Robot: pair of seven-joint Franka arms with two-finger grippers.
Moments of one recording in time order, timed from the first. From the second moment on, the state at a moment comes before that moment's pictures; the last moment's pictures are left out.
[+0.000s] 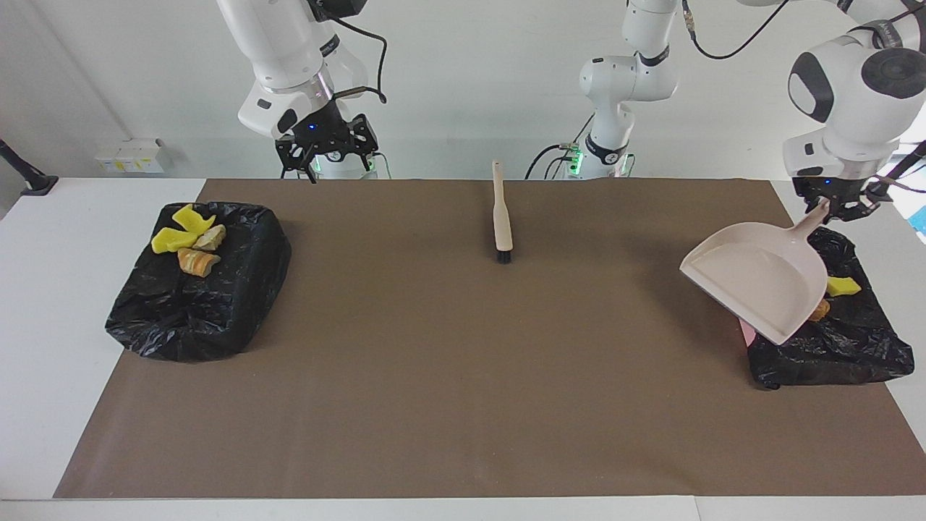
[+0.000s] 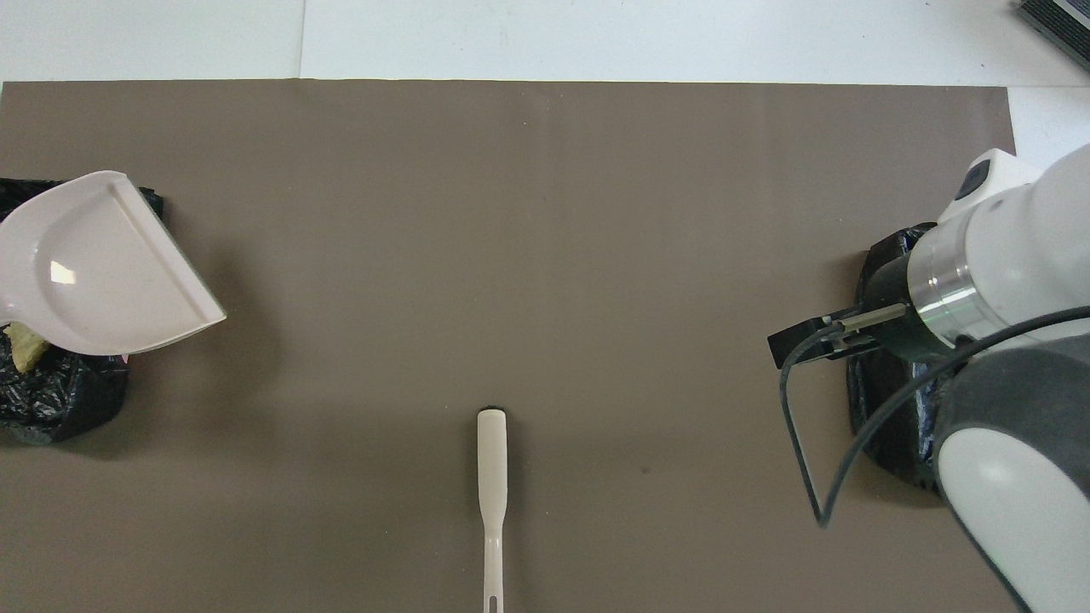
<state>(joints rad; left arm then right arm) -0.12 -0.04 0.20 -1.86 0.36 1.77 0.96 -0.19 -0.03 0.39 -1.59 0.12 1.47 -0.02</state>
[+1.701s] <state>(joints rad) -0.20 0.46 -0.46 -1.63 0.18 2.06 -0.58 0.00 -0.05 -0.07 -1.59 0.05 1.49 -0.04</state>
